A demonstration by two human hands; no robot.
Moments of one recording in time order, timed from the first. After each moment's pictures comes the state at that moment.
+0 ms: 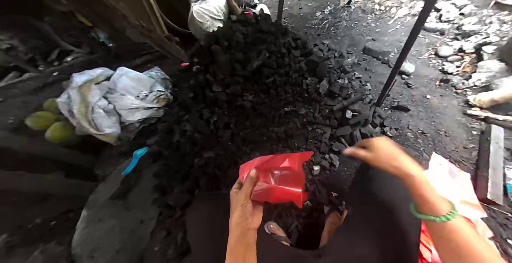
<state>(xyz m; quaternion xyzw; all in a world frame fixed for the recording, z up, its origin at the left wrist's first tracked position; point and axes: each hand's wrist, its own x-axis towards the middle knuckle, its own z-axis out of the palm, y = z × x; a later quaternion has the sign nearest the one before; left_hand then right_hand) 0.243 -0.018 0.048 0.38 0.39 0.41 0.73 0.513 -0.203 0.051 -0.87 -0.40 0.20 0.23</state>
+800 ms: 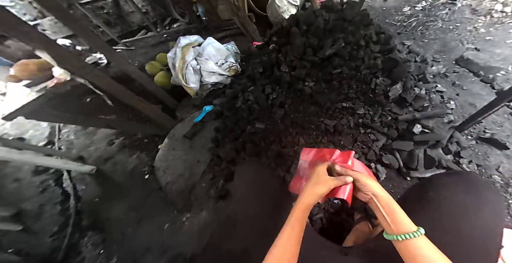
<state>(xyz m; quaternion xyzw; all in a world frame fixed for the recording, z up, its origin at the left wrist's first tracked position) 0.260 -0.021 0.005 0.67 0.36 0.09 0.64 0.383 -0.100 -0.008 -0.52 -0.12 0.62 0.58</state>
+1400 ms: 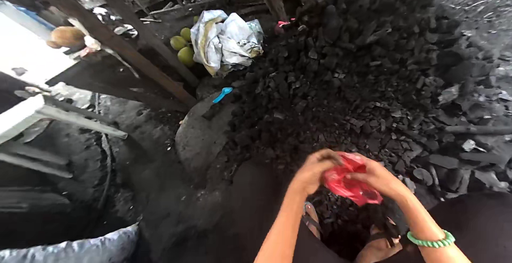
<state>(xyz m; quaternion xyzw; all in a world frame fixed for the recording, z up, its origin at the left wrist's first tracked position) 0.223 0.038 0.000 0.55 0.33 0.23 0.73 0.427 -0.040 -0.035 -0.67 -0.54 0.42 0.29</state>
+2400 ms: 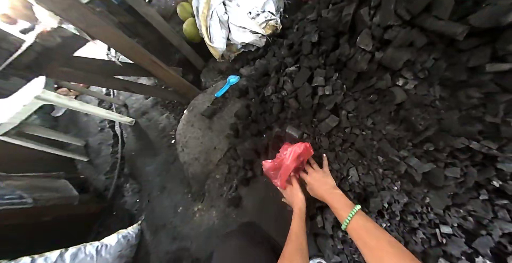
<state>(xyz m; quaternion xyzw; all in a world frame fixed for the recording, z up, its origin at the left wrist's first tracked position) 0.206 0.178 -0.235 0.33 0.85 0.19 0.37 0.311 0.200 -0.190 -0.55 -0.76 0.34 -0.05</state>
